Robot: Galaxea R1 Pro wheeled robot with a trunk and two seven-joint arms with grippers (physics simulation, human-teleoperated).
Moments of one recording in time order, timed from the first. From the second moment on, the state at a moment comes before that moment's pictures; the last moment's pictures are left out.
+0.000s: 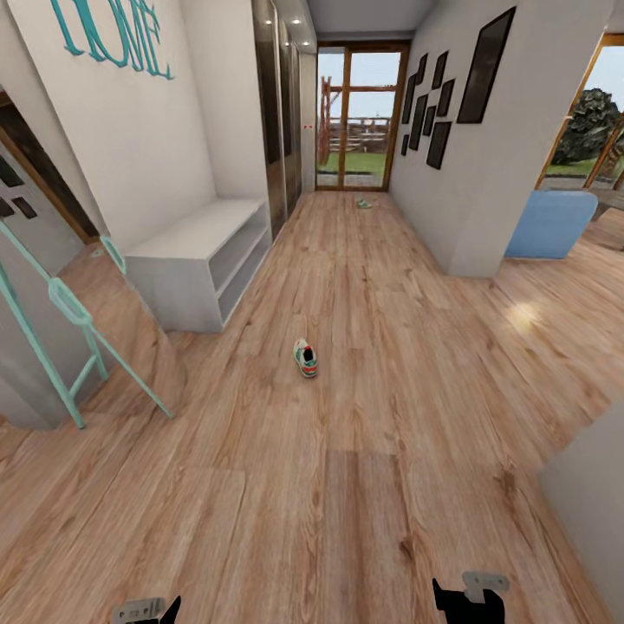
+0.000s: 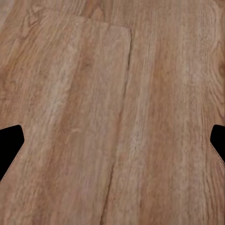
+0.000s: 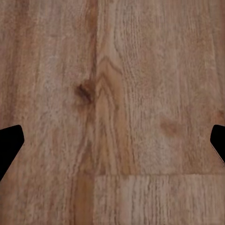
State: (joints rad) left arm -0.21 0.14 0.25 -0.37 0.10 -0.42 -0.36; right arm -0.42 -0.06 -0.70 -0.14 0.63 -0.39 0.03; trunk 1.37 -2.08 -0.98
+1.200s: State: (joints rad) left arm -0.21 0.14 0.25 -0.37 0.10 -0.42 -0.36; right arm -0.42 -0.06 -0.70 -0.15 0.63 -0.39 0.03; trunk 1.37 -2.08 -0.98
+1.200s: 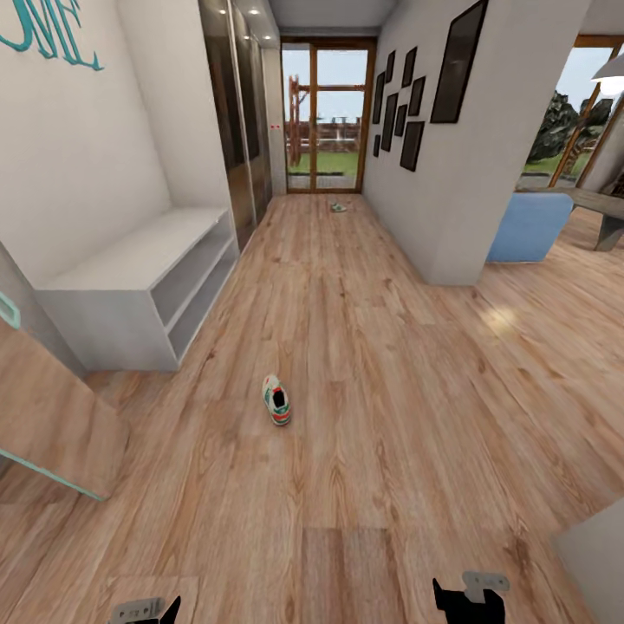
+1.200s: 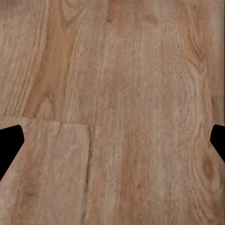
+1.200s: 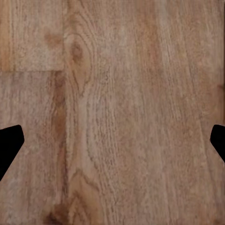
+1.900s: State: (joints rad) left arm -0.21 0.14 0.25 -0.37 0.10 -0.42 -0.36; right arm -0.42 -0.06 -0.70 -0.15 0.63 -0.39 0.03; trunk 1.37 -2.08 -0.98
